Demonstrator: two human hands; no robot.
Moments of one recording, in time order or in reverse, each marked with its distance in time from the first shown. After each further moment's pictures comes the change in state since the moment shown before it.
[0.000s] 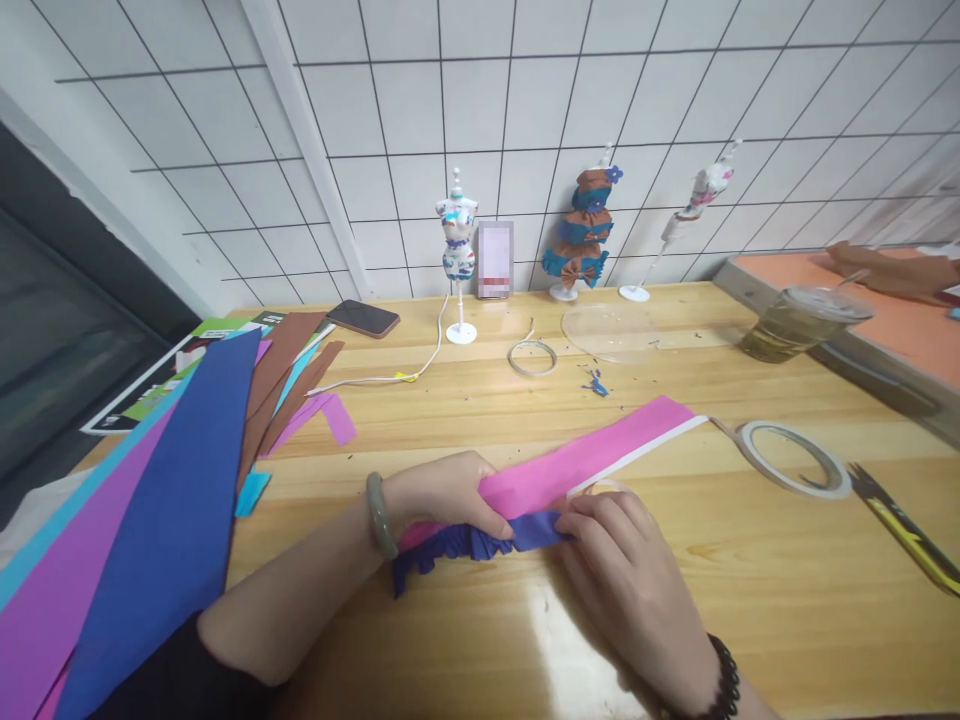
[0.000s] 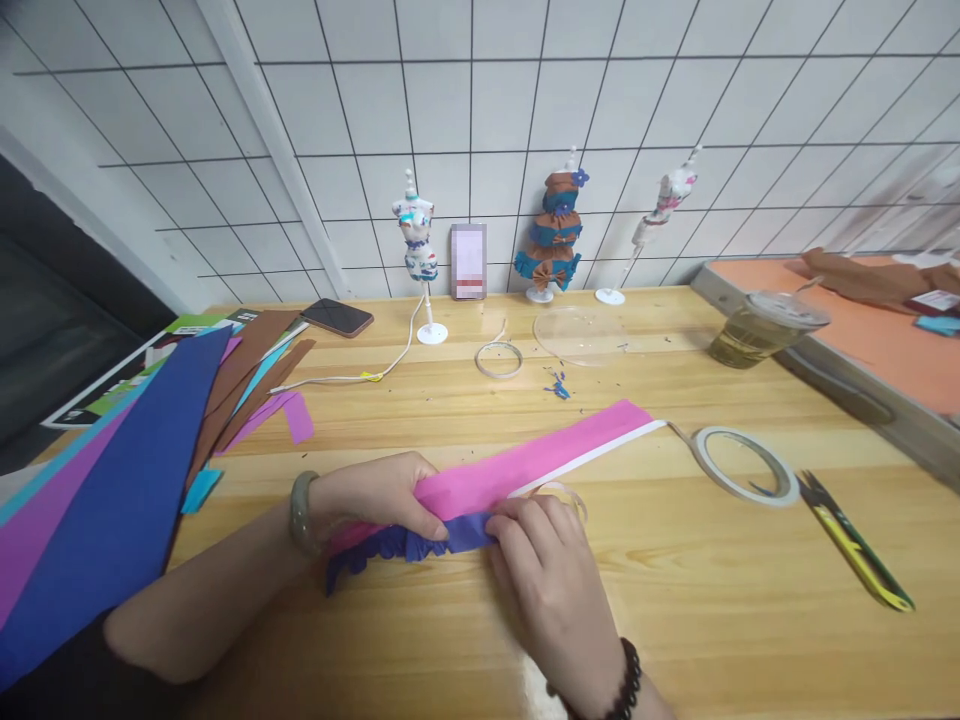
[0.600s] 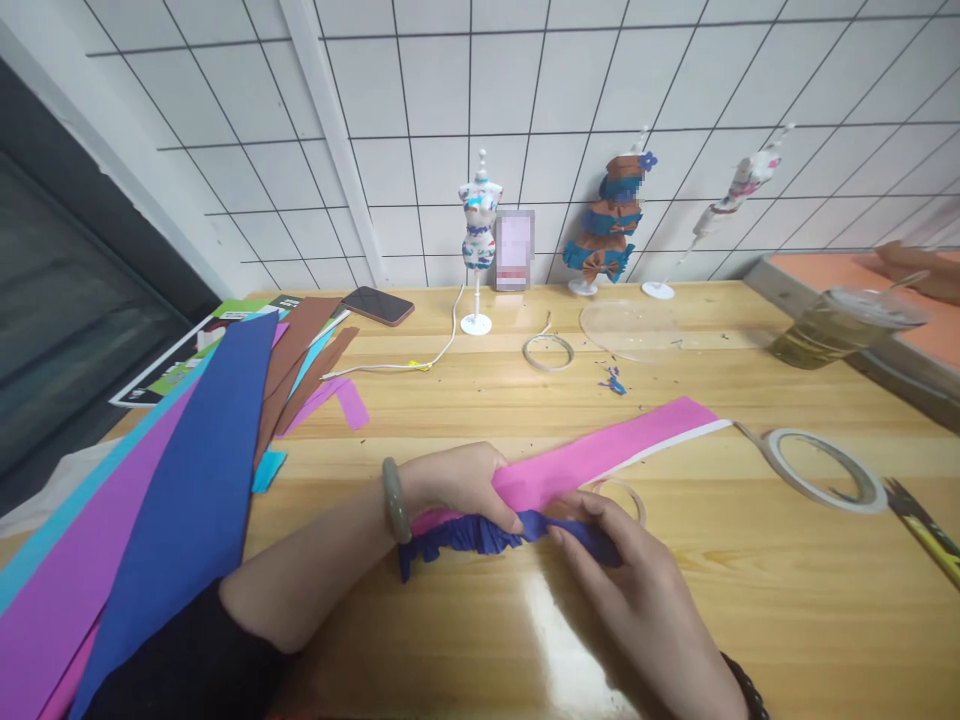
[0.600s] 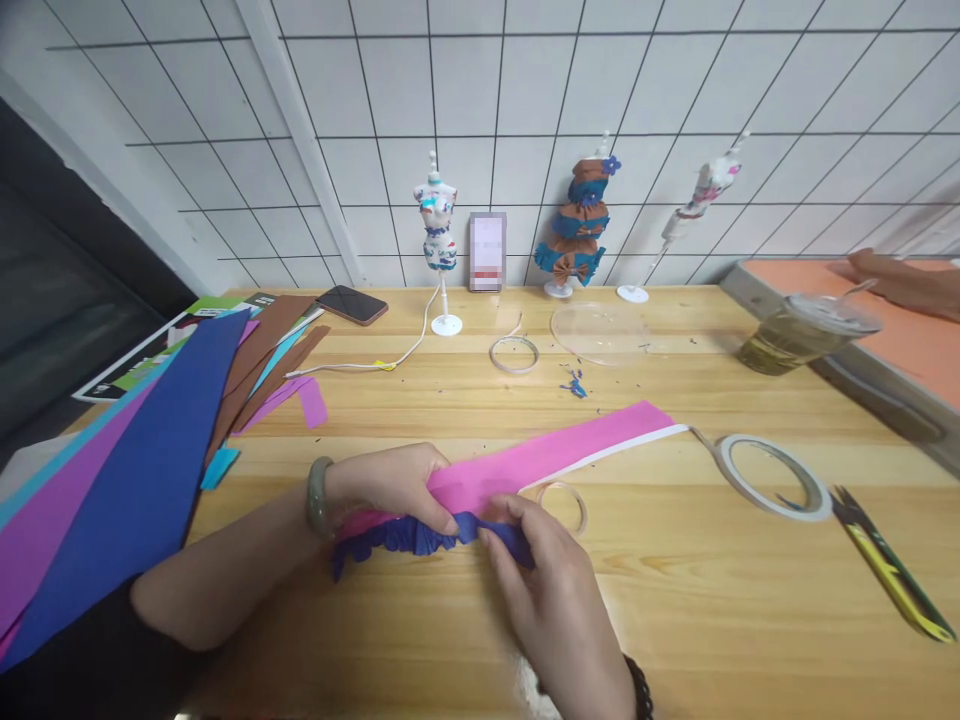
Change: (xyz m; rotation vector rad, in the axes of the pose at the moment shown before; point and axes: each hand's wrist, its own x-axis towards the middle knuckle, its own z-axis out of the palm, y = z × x) left_hand -0.002 0.002 0.001 0.050 0.020 0.060; right_hand 0.000 -0.013 0.003 0.400 -0.083 0.429
